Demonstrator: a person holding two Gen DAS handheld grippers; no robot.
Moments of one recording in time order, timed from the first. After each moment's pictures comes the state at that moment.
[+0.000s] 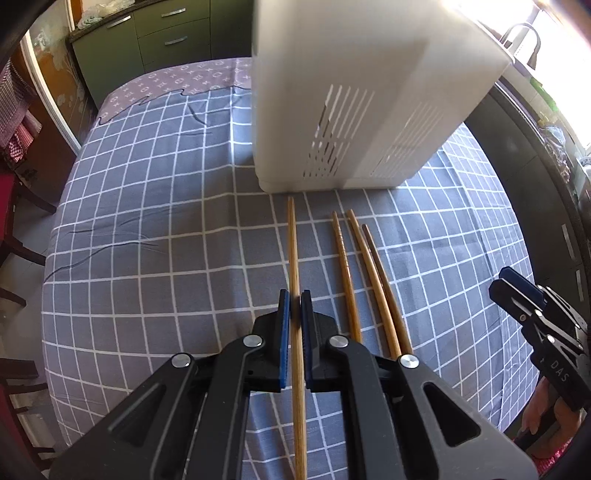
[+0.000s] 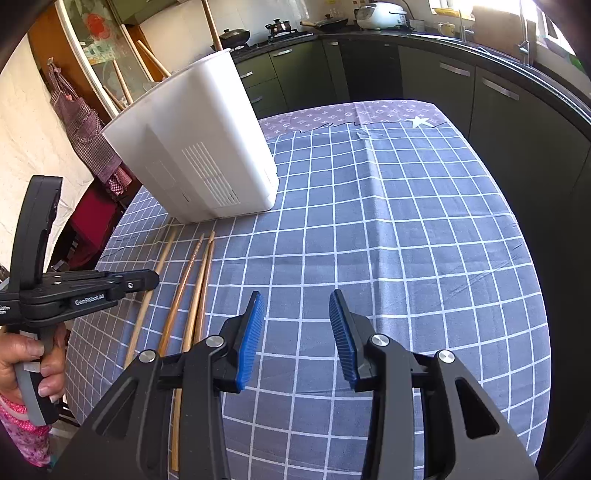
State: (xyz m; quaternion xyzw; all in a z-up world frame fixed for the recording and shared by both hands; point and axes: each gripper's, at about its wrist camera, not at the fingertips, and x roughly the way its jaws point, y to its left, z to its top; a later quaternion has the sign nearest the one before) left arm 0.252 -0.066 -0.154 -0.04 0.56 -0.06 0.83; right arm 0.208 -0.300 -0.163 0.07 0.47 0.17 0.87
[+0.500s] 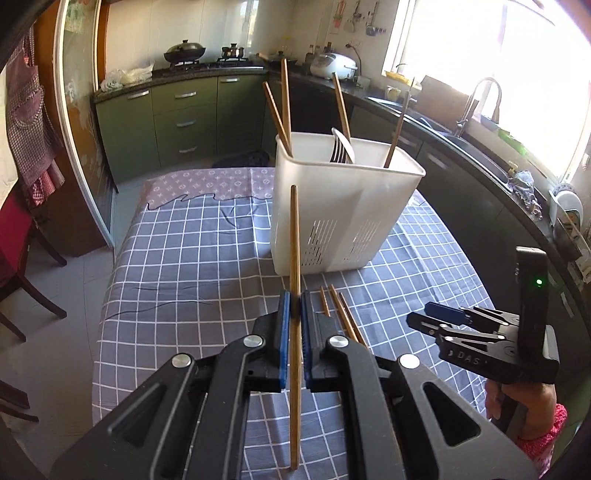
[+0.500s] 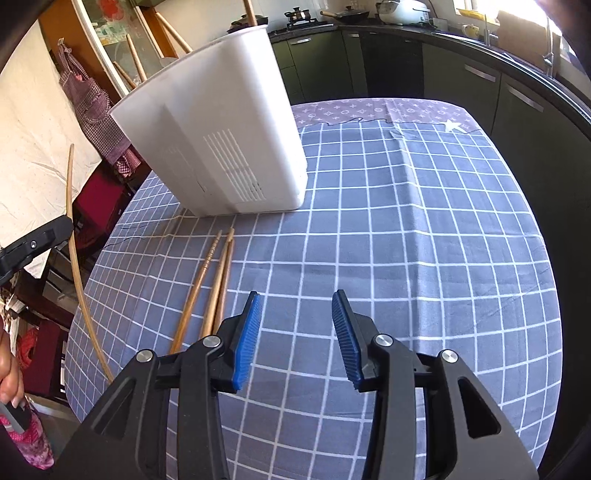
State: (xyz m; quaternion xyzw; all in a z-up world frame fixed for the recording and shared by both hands) left arm 0.183 -0.037 -0.067 -0.04 0.40 -0.07 0.91; right arm 0.228 -0.260 -0.165 0.05 0.48 0.21 0.85
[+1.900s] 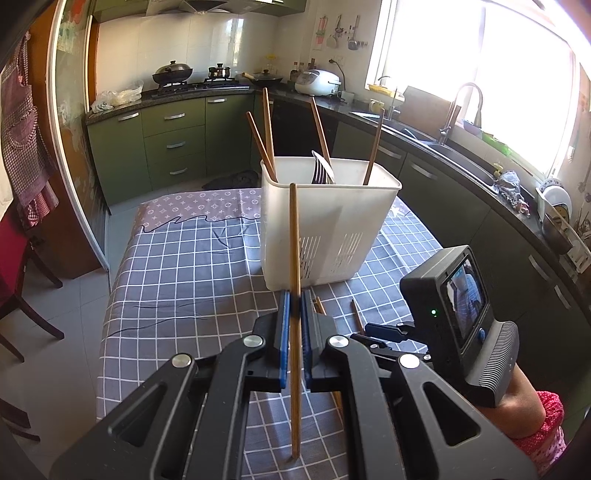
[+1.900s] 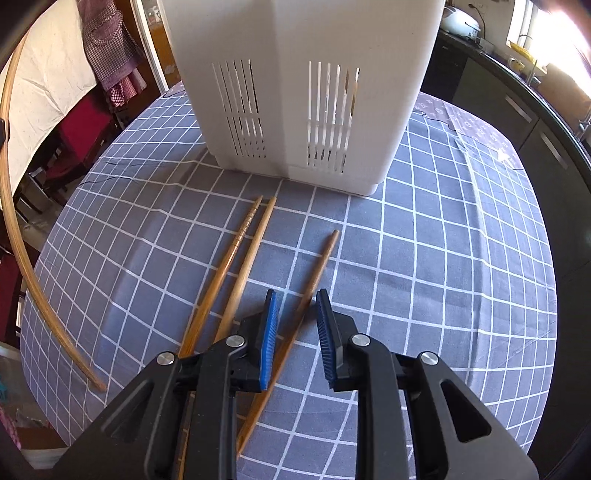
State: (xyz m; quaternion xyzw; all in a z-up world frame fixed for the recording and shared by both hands) left arm 0.173 -0.034 -0.054 -0.03 0.37 -0.09 0.93; right arm 0.237 -0.169 -0.194 -0.09 0.52 0.18 0.83
